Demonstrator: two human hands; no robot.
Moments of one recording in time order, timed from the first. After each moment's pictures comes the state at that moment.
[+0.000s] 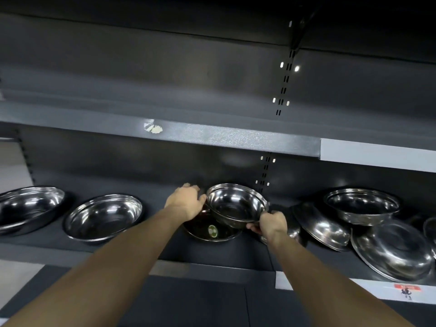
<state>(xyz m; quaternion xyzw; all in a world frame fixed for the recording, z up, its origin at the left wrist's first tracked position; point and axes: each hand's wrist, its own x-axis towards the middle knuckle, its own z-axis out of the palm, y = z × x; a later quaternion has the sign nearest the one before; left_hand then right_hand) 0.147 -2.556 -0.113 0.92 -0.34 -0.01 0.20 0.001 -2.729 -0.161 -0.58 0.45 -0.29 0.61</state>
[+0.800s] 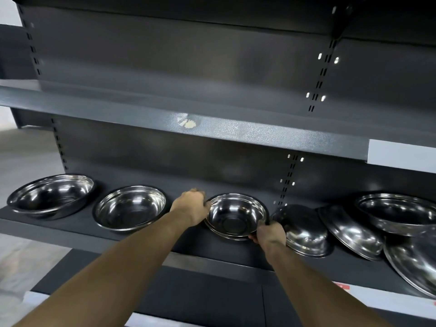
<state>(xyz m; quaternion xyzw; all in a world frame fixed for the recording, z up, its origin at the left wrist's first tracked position) 0.173 -2.518 -0.138 0.93 -0.33 -0.02 0.18 0.043 -2.692 -0.206 -0.68 0.48 -0.22 0.51</state>
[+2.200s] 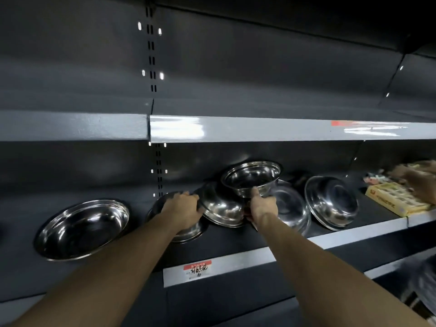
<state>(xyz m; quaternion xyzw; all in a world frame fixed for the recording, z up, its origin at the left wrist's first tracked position) -0.018 -2.793 -0.145 0.85 -0.53 -0.02 0.07 -0.178 -2.938 -0.169 -0.52 0.58 -0.37 0.51</state>
